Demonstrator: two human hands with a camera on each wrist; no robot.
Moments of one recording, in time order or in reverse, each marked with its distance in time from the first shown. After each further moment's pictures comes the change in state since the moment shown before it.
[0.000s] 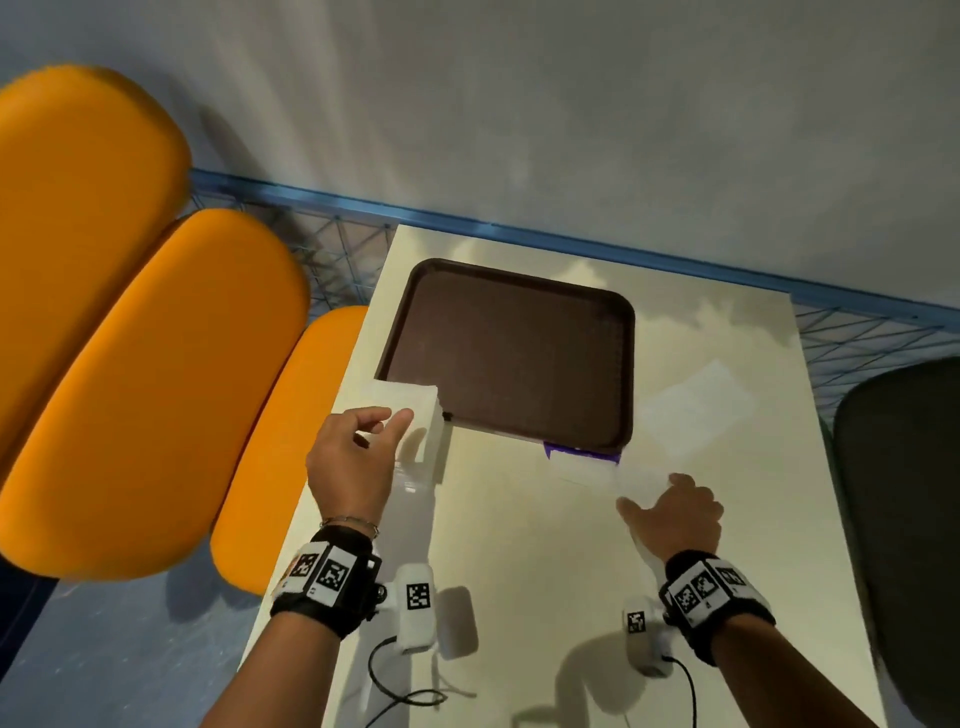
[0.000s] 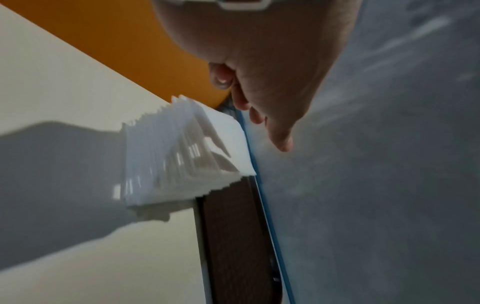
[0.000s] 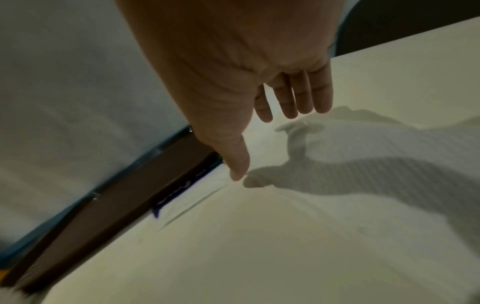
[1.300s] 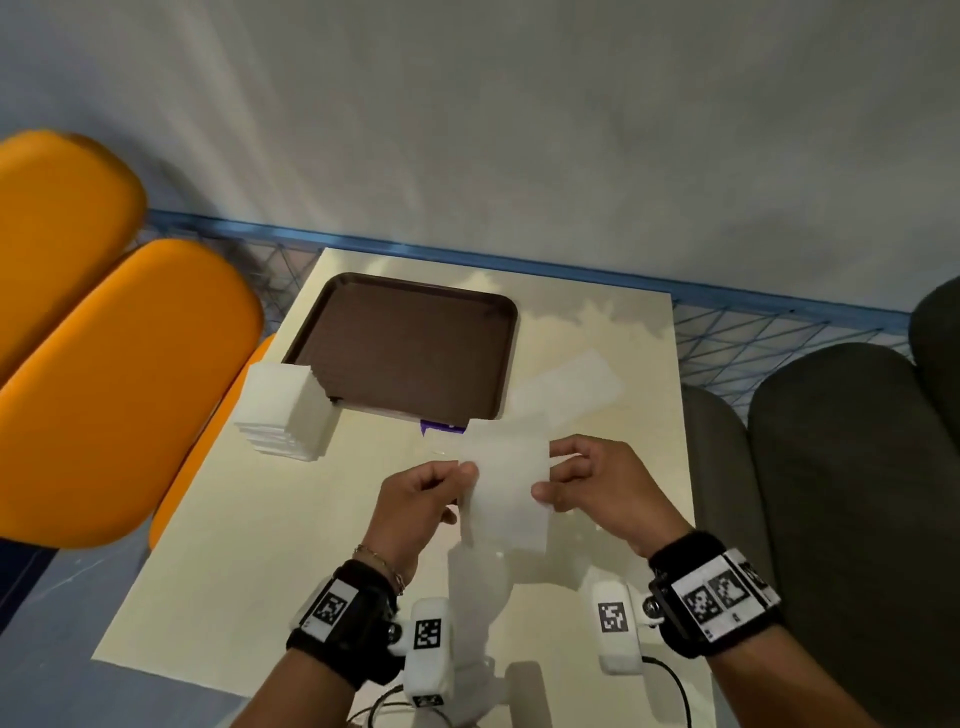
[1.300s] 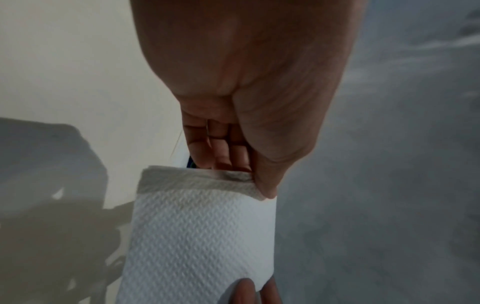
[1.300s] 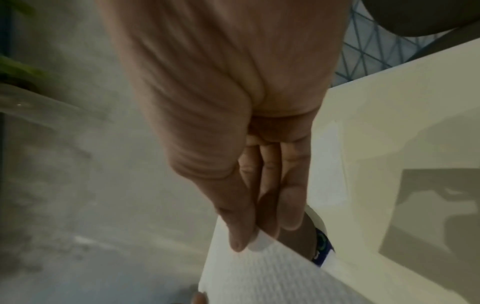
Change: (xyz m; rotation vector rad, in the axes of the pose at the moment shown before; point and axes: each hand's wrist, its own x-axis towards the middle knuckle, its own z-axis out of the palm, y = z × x) left_hand -0.237 0.131 0.106 -0.494 -0.563 -0.320; right_hand -0.024 0.122 -0.161 0.800 -0.547 -0.535
